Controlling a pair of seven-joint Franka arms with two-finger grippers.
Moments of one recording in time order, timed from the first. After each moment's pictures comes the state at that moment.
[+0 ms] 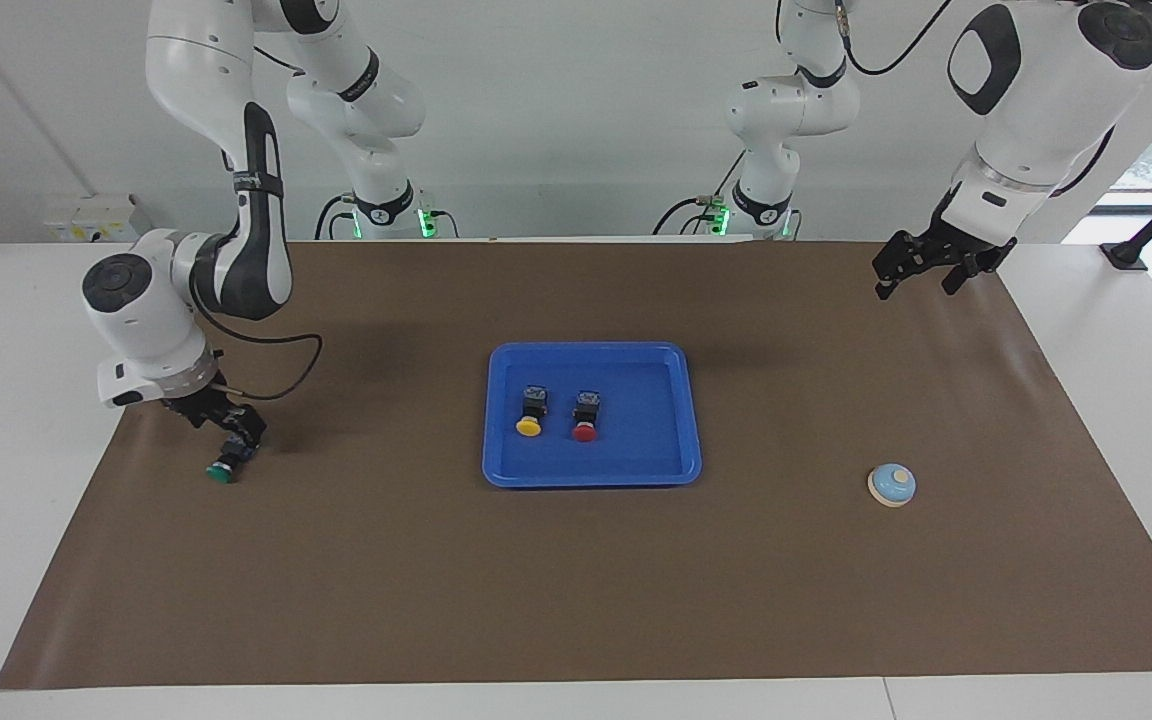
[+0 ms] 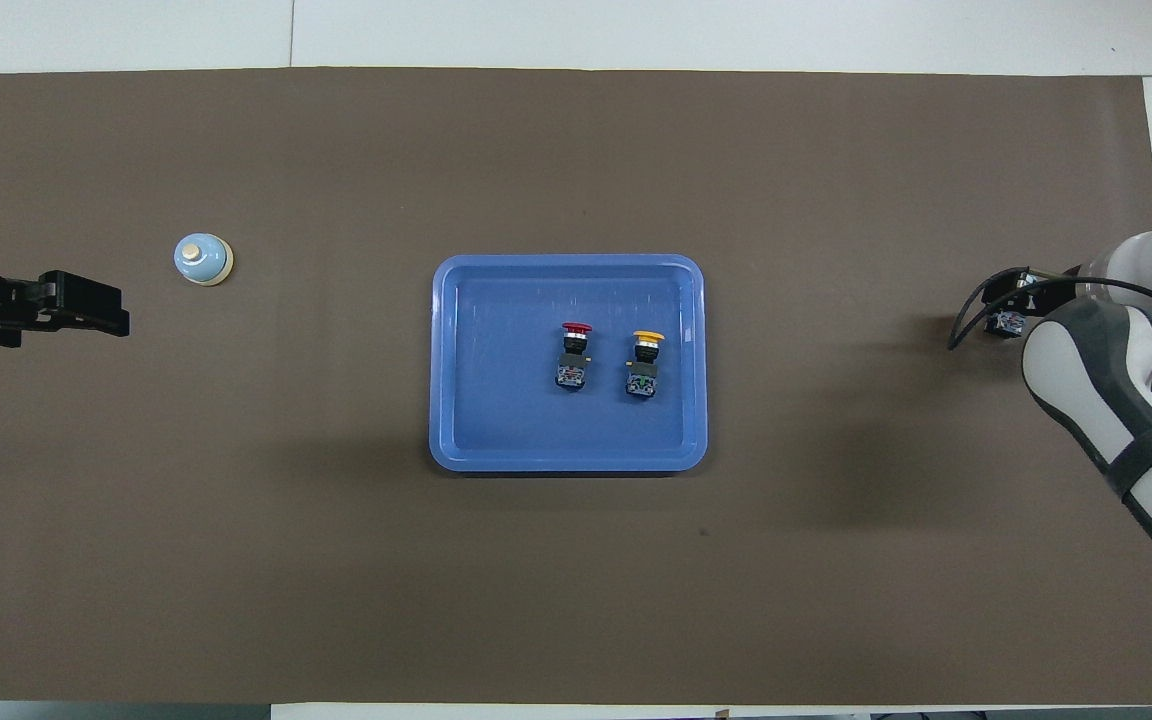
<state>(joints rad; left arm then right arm) 0.01 -0.04 -0.07 -1.72 -0.03 1.65 -0.07 -0.20 0.28 -0.01 -2.05 -0.11 2.38 0.23</state>
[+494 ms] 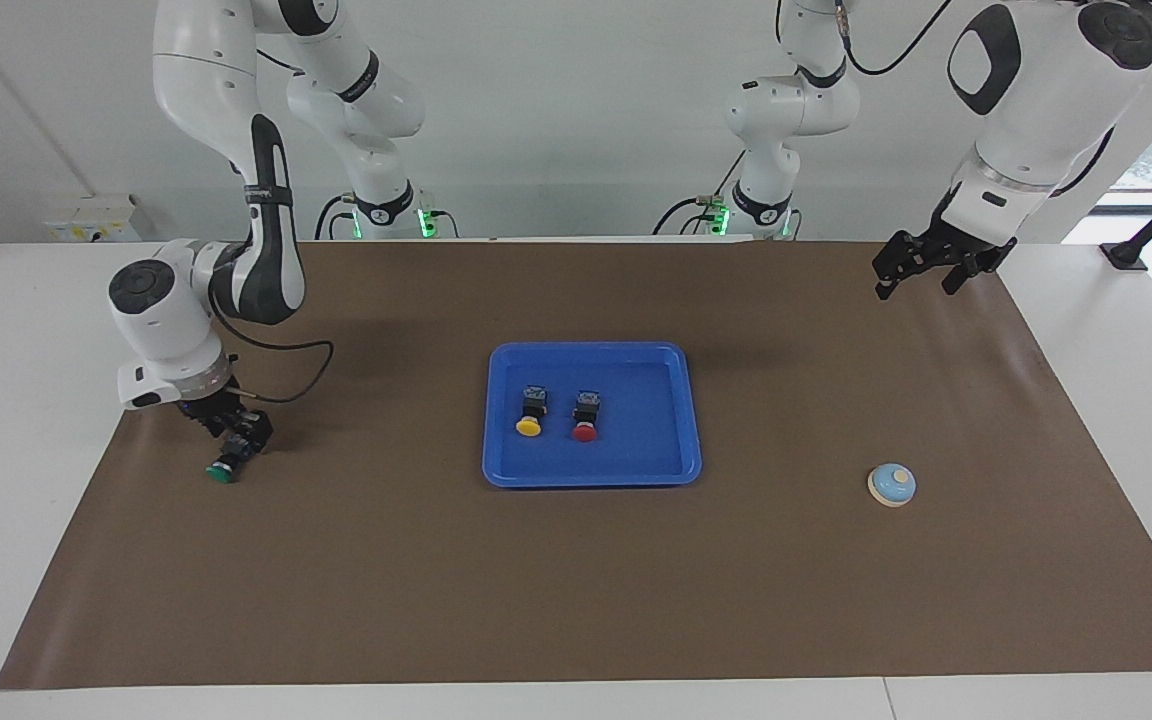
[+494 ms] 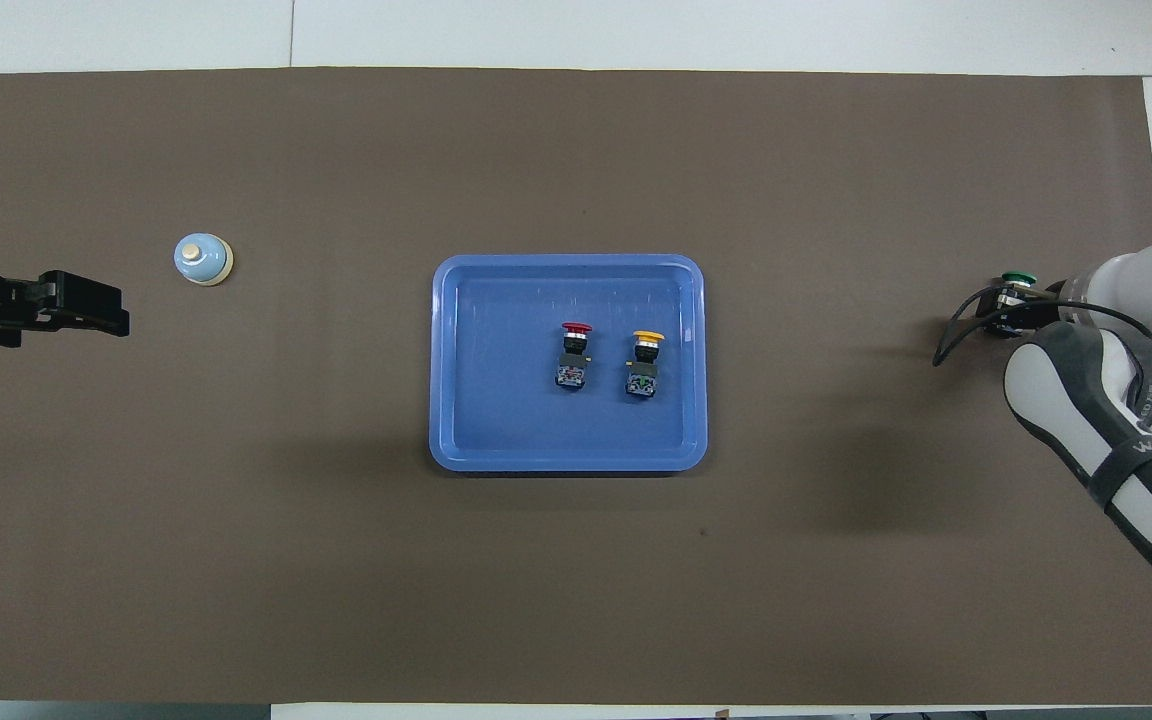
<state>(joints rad) 0.01 -0.04 -0.07 -1.72 -0.03 1.65 -0.07 -0.21 0.29 -0.01 -2.09 -0.11 2.44 0.23</state>
